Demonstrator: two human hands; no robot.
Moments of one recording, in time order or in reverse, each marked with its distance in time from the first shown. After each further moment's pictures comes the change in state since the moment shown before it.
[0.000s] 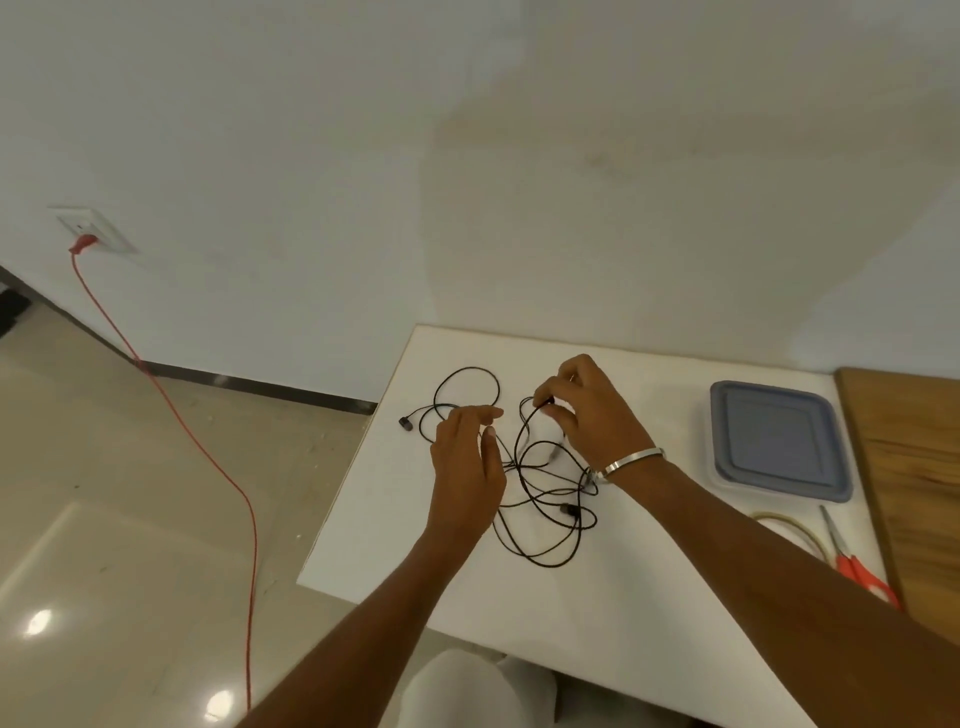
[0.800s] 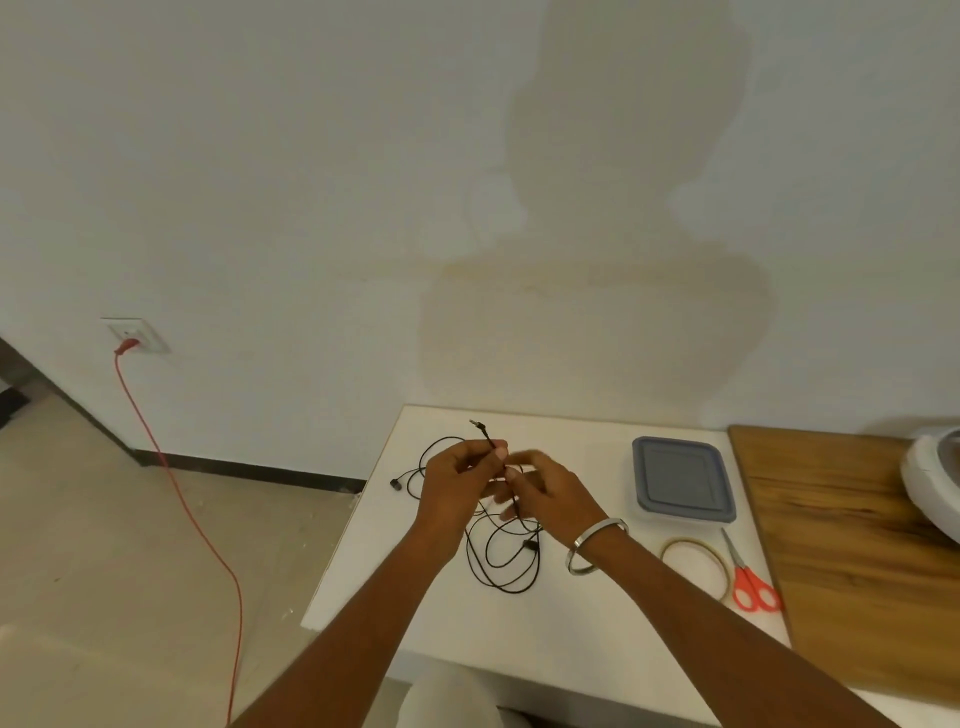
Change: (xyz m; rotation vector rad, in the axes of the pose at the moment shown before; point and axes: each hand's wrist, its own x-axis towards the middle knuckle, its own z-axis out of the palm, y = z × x) left_hand -0.008 0.115 -0.063 -0.711 -0.231 -0.349; right_hand -0.072 -0.089 -0.067 0.608 -0.135 0.302
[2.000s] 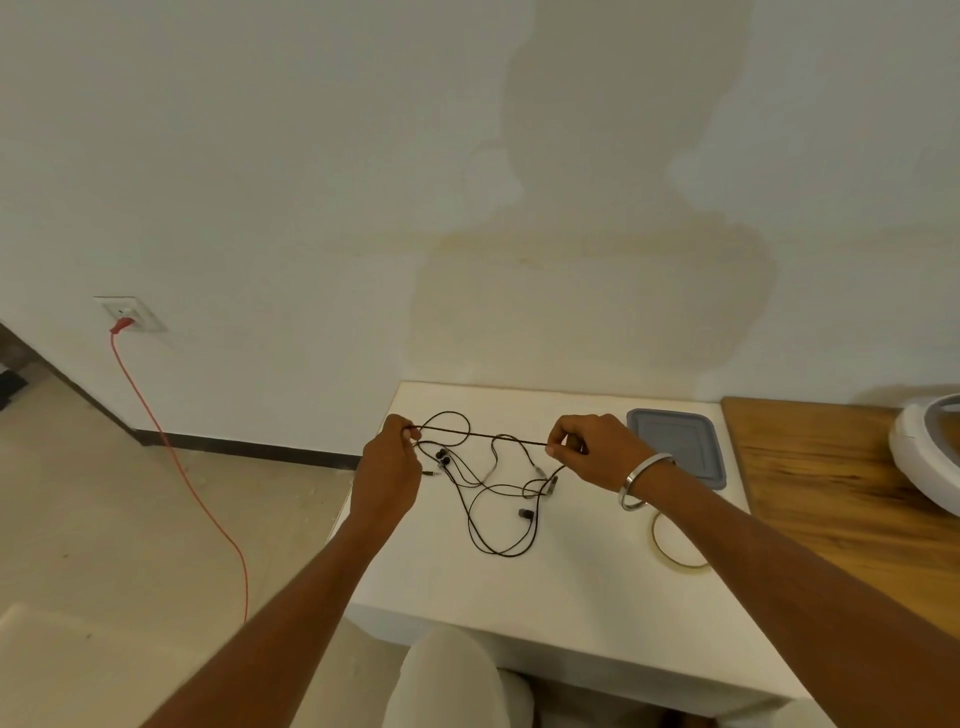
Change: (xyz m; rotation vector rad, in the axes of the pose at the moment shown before) left_hand 0.013 -0.022 -0.070 0.911 0.285 0.262; right_hand 0.004 0.005 -0.066 -0.665 -0.040 -0.074
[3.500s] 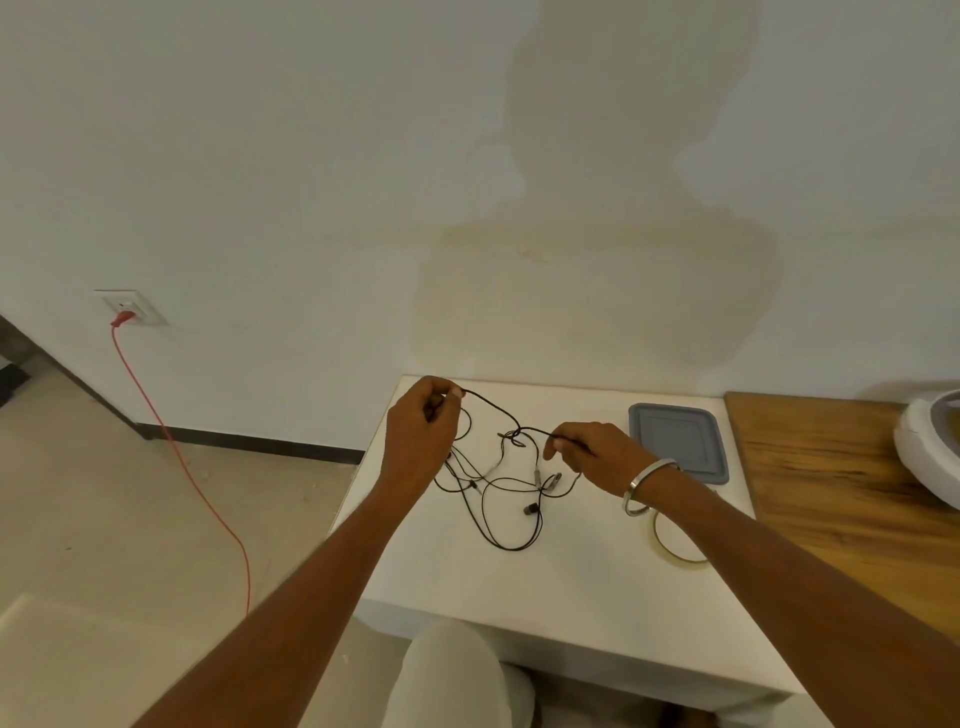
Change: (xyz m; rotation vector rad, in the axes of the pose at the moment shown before) left_hand 0.000 0.067 -0.009 -0.429 0.018 -0.008; right_hand -0.008 0.001 0.005 0.129 -0.090 -0.016
